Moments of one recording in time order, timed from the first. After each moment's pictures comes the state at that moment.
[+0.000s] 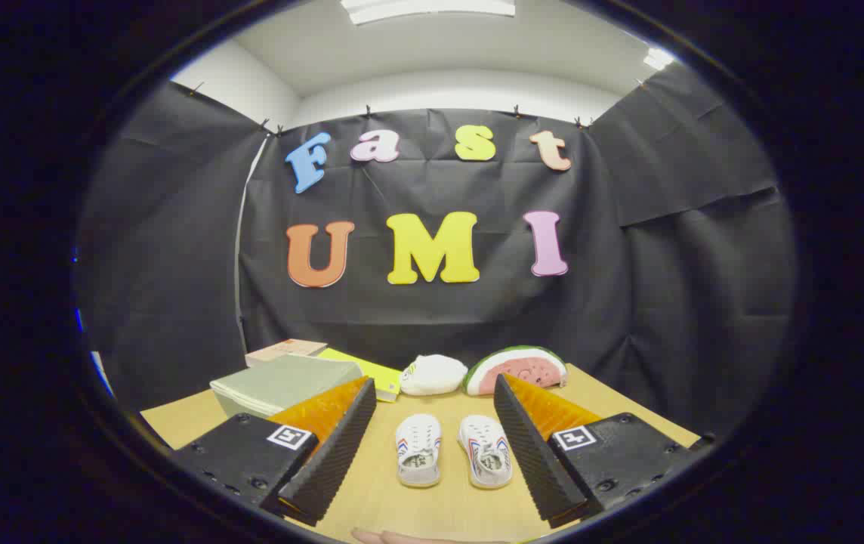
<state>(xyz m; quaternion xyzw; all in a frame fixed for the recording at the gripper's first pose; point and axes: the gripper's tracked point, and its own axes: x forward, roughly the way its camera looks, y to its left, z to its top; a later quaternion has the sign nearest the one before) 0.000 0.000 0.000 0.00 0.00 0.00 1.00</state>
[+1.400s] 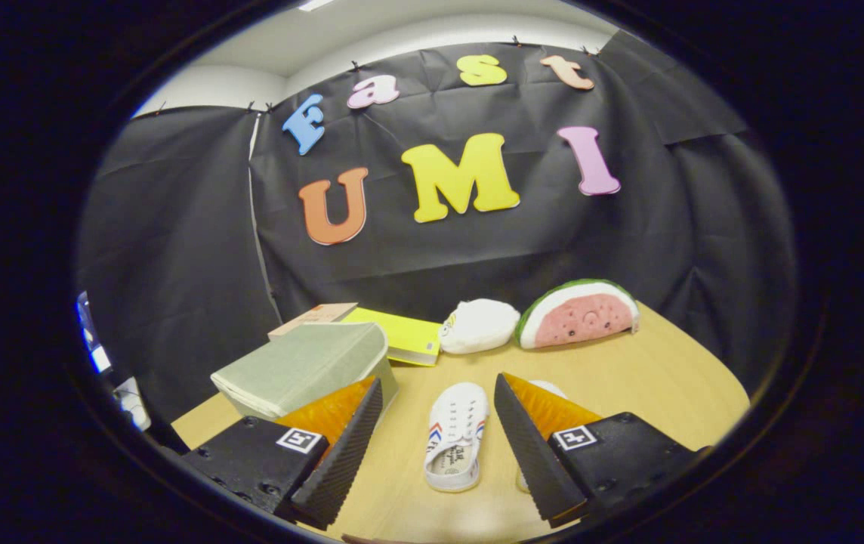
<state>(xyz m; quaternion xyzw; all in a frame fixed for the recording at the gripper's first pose) 0.119 0.028 -0.054 0.07 0.14 0.13 0.98</state>
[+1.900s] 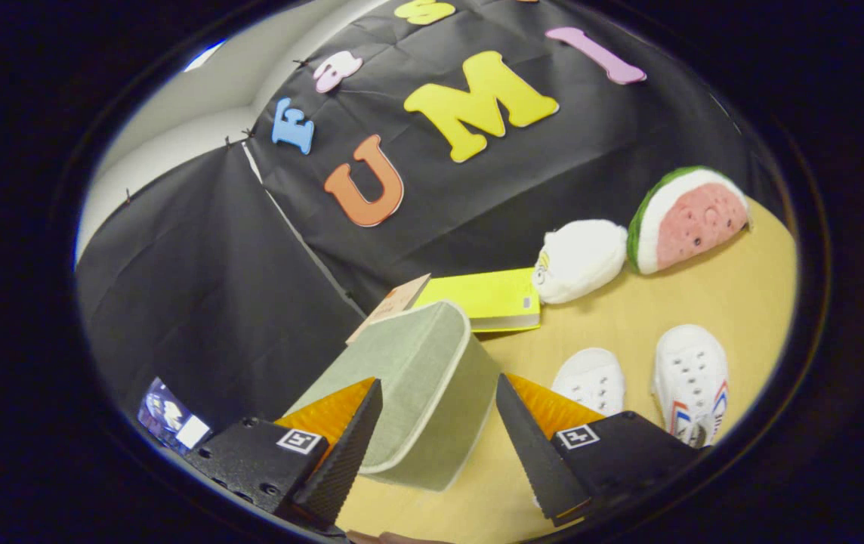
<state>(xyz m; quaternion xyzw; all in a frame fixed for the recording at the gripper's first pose) 0.189 0.116 -0.069 0.24 0.26 0.30 0.89</state>
